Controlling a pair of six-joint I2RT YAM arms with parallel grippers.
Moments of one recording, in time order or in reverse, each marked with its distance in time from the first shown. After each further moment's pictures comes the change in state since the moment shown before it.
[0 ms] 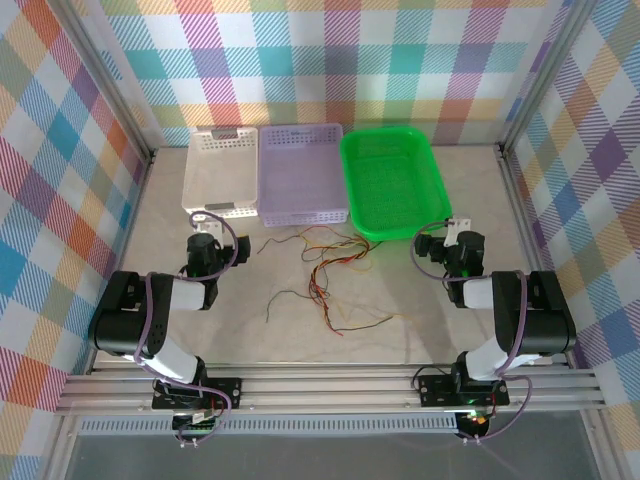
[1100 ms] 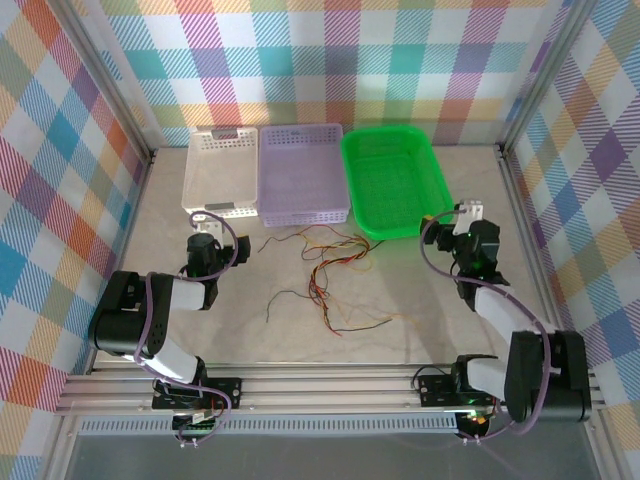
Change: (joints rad) left arm 0.000 0.000 0.000 0.000 0.000 0.000; right arm 0.006 -0.380 0.113 -0.399 -0.026 0.020
